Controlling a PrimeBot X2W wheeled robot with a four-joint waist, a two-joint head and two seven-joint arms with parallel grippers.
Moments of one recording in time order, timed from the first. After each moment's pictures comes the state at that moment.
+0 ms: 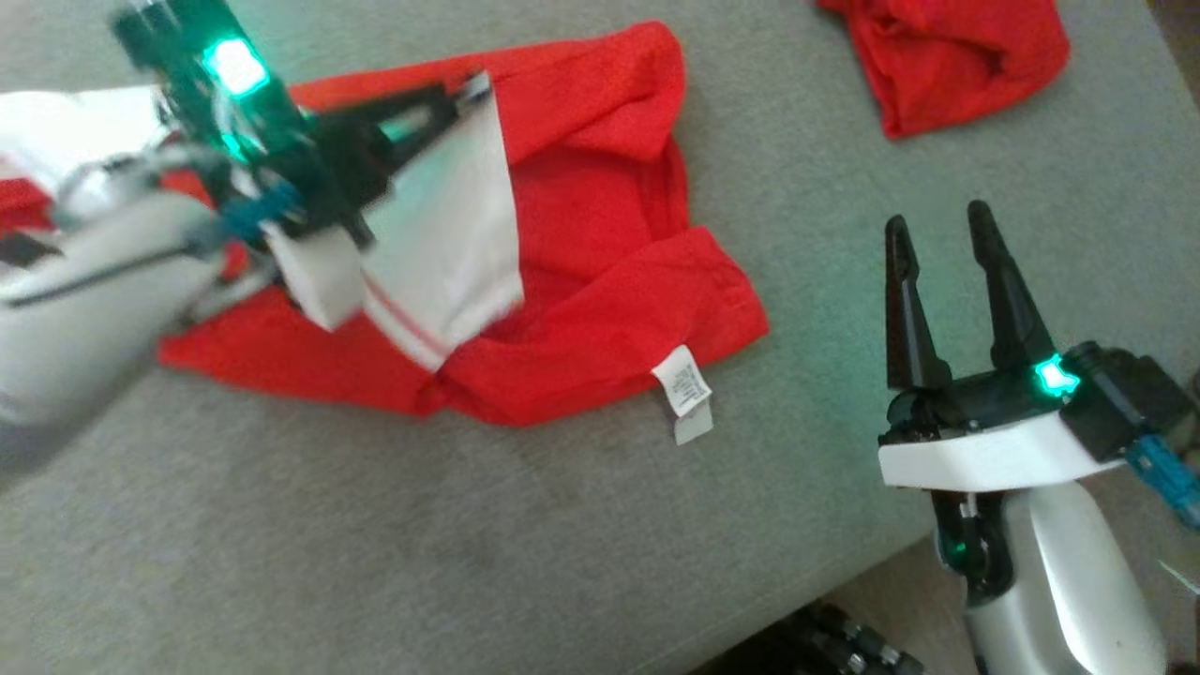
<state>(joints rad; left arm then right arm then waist) -1.25 0.69 -1.33 0.22 -0.48 -0.13 -0.07 -0.19 -0.05 0.13 0.06 0.22 0.13 -0.26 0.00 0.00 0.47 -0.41</state>
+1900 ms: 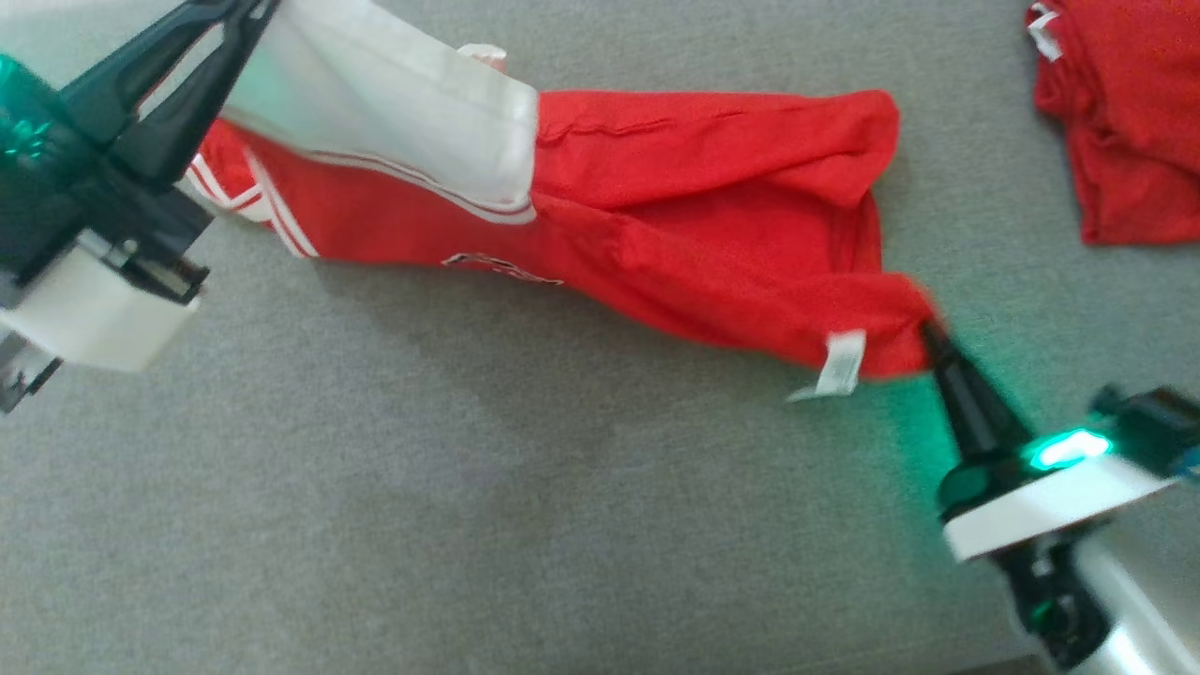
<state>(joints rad) -1.13 0.98 -1.15 -0.10 -0.61 0.12 -0.25 -0.15 -0.42 0.45 0.16 0.83 0.13 -0.23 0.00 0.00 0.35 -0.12</state>
